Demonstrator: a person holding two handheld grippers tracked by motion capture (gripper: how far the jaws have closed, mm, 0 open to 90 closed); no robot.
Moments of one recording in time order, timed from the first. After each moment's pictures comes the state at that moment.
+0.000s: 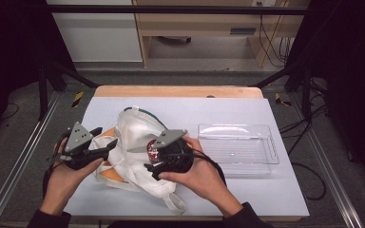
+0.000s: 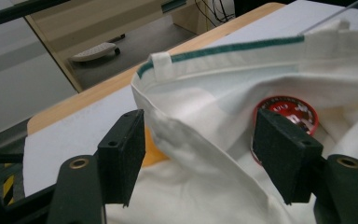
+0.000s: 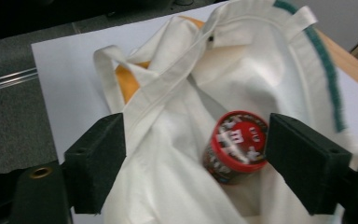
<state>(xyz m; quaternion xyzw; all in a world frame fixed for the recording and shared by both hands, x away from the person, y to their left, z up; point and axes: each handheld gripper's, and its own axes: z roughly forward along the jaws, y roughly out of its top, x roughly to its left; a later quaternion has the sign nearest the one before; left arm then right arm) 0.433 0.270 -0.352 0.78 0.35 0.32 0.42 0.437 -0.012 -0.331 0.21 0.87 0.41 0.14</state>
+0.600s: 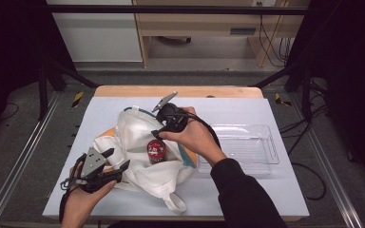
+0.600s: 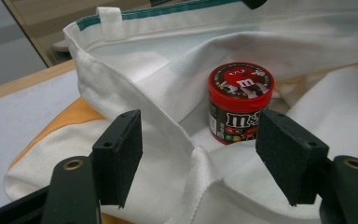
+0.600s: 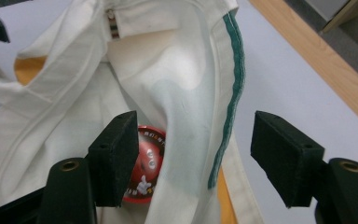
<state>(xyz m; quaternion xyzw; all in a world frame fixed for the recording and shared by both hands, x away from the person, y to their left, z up) 0.406 0.243 -0.407 0.77 0.36 0.29 0.44 0.546 0.002 -0.338 0.25 0.90 0.33 0.14</state>
